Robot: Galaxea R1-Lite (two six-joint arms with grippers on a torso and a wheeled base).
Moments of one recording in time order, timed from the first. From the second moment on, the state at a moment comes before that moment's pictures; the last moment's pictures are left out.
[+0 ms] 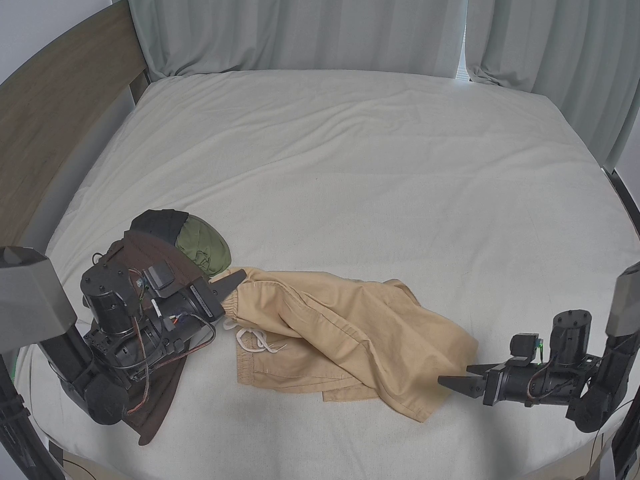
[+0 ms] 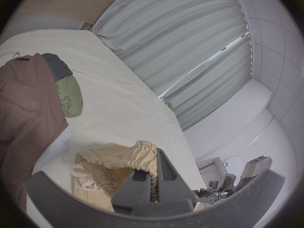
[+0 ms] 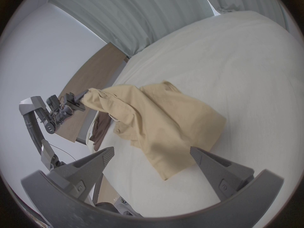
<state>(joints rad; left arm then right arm) -0.35 1.99 -0.38 -1.55 -0.27 -0.71 0.29 2.02 -0.05 -1.43 0.45 0.33</state>
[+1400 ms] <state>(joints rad) -0.34 1.99 -0.39 -1.55 -0.27 -0.71 0.44 2.34 -0.11 -1.54 0.43 0.46</state>
